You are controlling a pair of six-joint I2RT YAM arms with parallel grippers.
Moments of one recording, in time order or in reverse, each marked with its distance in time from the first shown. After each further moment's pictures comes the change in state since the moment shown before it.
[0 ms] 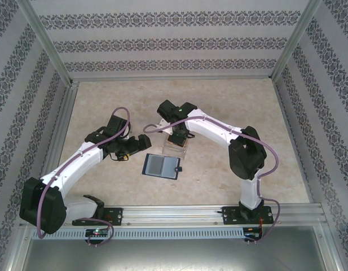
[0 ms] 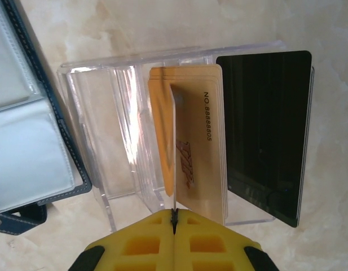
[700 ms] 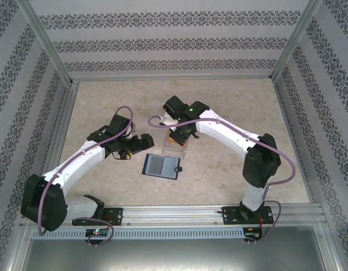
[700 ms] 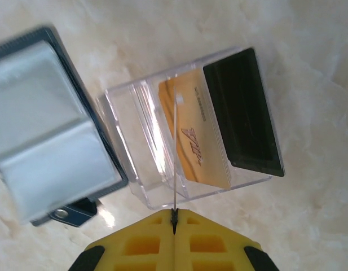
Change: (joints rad) left arm -0.019 0.019 0.014 0.029 0.015 0.009; right arm -0.007 -0.149 -0.048 0.008 -0.073 0.161
